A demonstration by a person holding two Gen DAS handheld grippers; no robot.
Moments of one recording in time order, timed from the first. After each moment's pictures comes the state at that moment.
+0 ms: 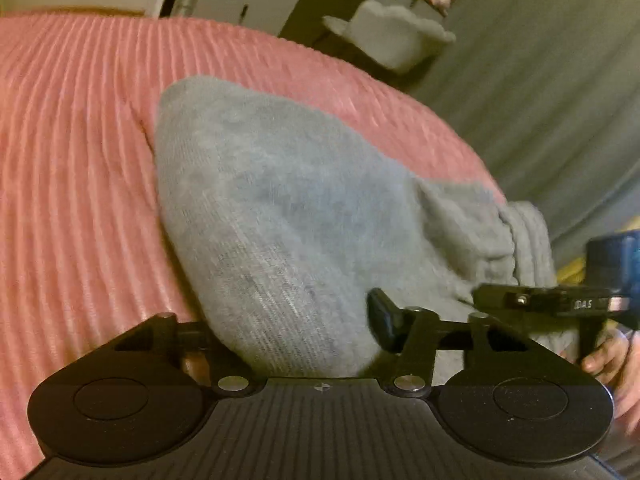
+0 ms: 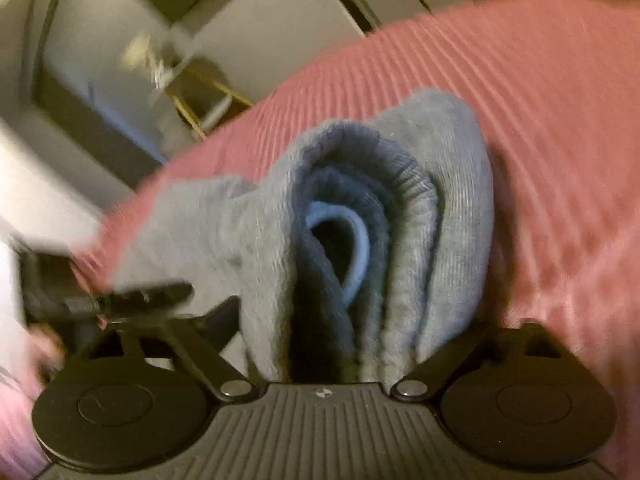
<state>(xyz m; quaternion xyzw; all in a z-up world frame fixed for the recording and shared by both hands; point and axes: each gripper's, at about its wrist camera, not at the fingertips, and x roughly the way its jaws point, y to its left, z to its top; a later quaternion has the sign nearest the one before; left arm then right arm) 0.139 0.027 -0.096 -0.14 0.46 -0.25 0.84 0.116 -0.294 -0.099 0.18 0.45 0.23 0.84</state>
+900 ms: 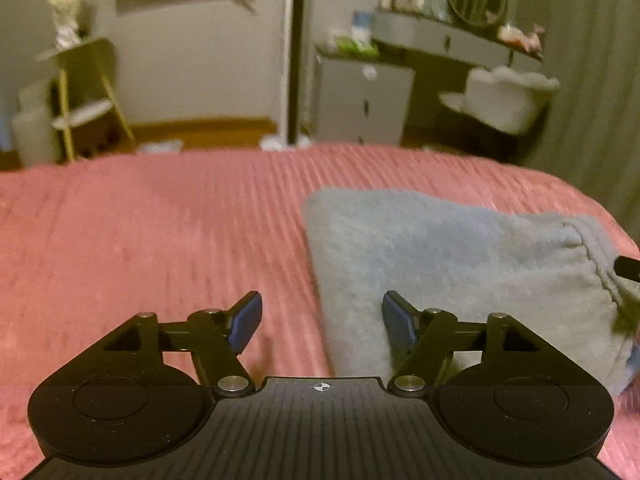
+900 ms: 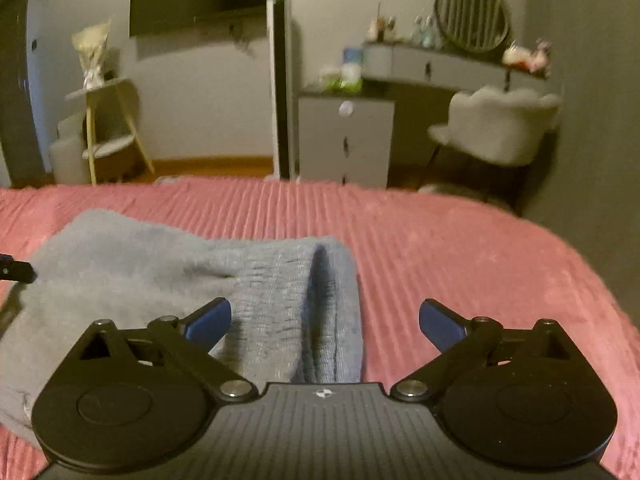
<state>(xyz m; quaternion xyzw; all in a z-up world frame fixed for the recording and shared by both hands) 0.143 0.056 -0.033 -0.02 0.35 -0.03 0.93 0.136 -0.251 -0.041 -0.01 0.30 0.05 0.95</state>
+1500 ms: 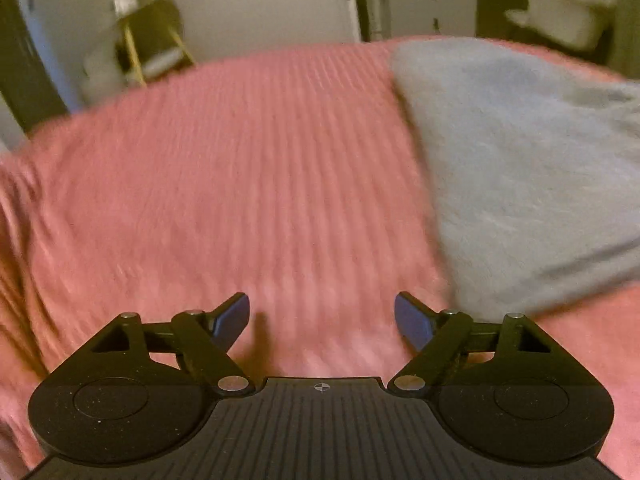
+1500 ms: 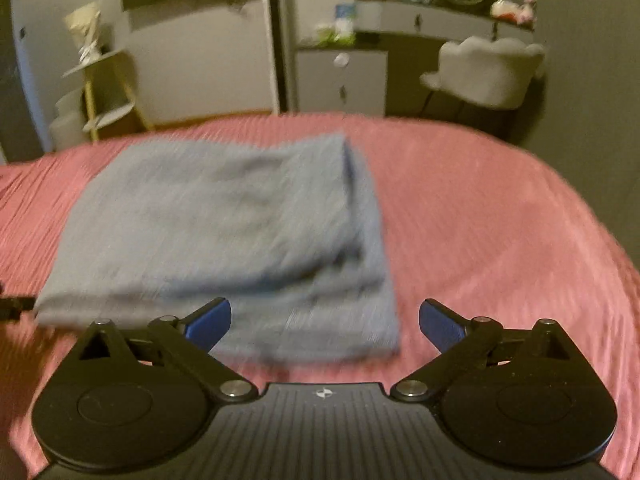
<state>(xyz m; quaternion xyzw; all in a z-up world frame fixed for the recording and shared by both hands) 0.052 0.049 -0.061 0.03 0.46 0.07 0.88 0.037 -0.235 -0.047 0.00 0.39 0.05 0.92</state>
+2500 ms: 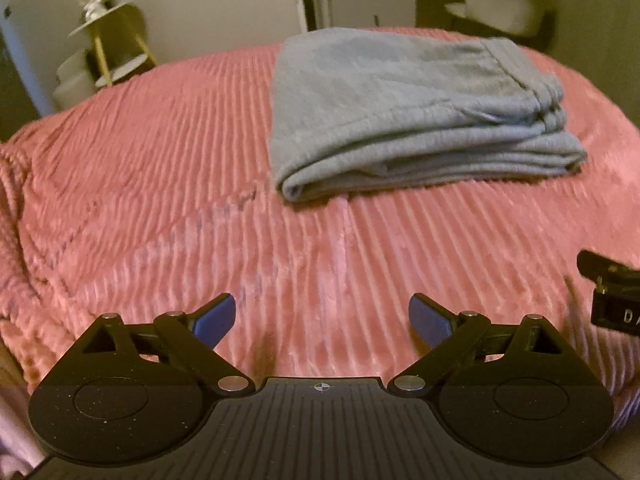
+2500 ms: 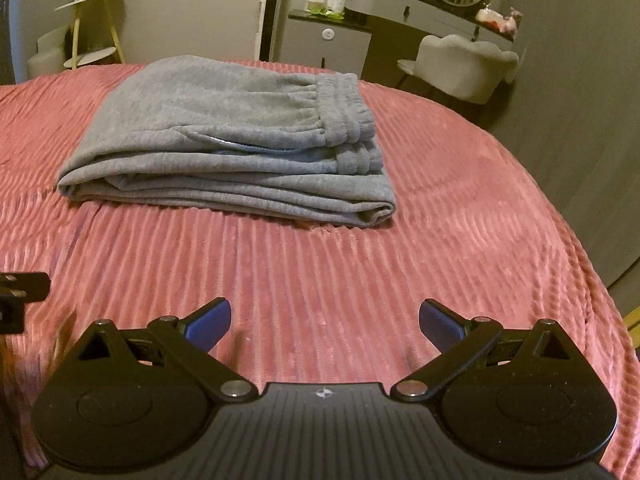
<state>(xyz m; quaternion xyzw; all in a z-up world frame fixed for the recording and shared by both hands) -0.069 -0.042 -0.042 0.06 0.46 0.03 0.88 -0.069 -0.184 -0.052 -0.08 0.41 -0.02 0.91</state>
